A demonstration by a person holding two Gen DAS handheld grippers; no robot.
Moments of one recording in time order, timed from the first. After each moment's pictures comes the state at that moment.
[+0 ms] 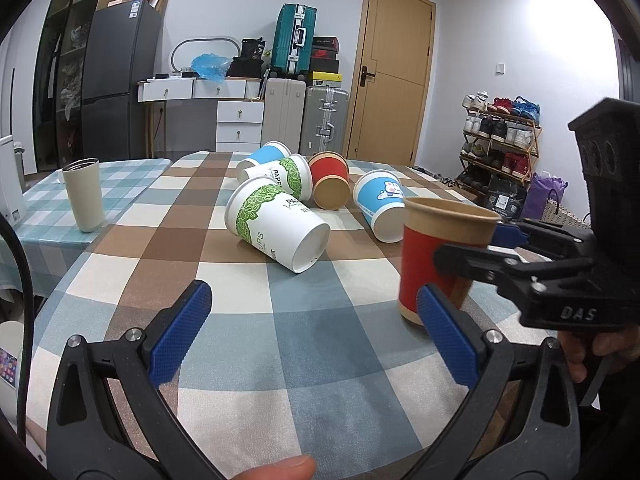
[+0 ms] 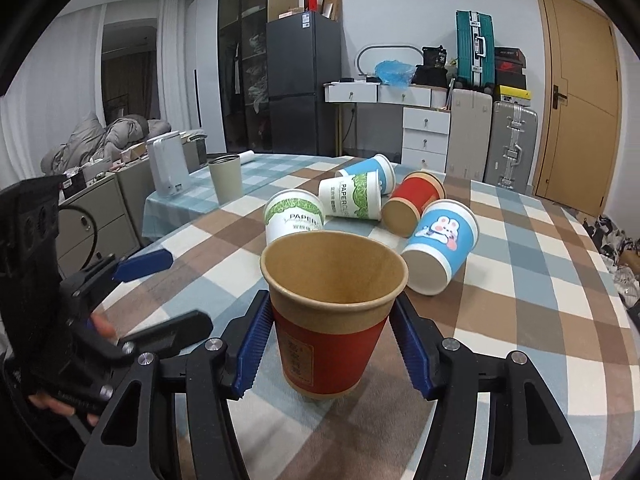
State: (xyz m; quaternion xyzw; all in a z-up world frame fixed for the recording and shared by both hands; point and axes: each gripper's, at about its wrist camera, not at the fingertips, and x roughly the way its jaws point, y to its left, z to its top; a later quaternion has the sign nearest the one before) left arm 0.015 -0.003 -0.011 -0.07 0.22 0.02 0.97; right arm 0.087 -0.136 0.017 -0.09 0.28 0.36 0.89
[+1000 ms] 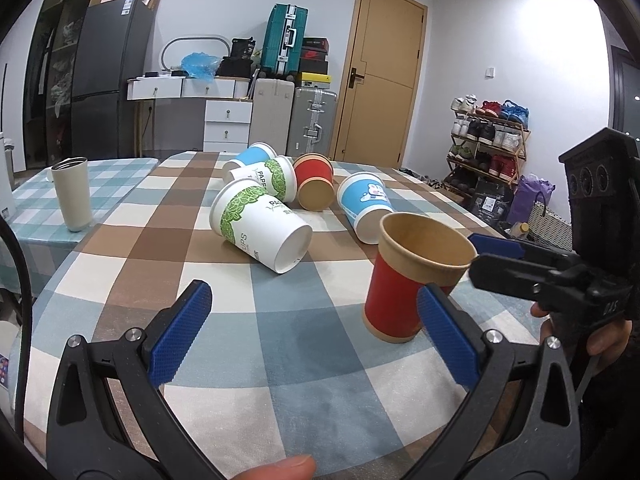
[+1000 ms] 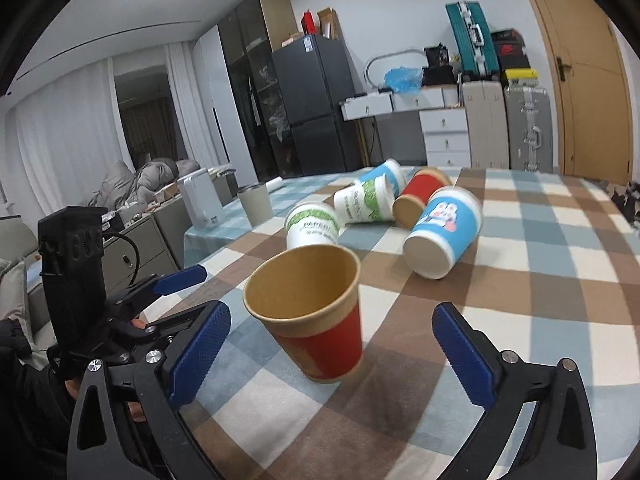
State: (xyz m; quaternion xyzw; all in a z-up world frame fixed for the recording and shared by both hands) left arm 0.014 -0.011 -0.010 -0.08 0.21 -0.01 0.97; right arm 0.081 -0.192 0.012 0.01 0.26 0.41 0.87
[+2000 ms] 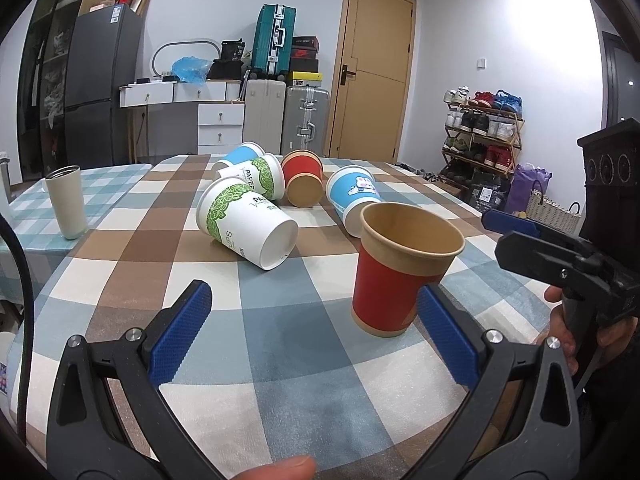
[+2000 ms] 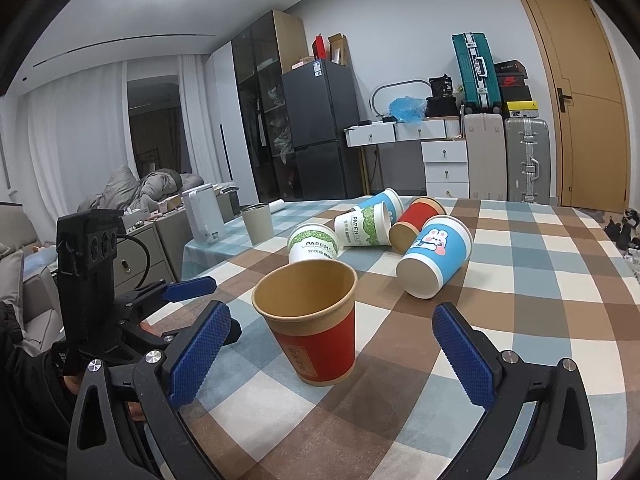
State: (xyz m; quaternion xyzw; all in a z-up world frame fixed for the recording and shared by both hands) left arm 0.008 -0.023 -0.011 -0.06 0.22 -0.01 0.97; right arm 0.067 -0.205 0.016 0.01 0.21 0.42 0.88
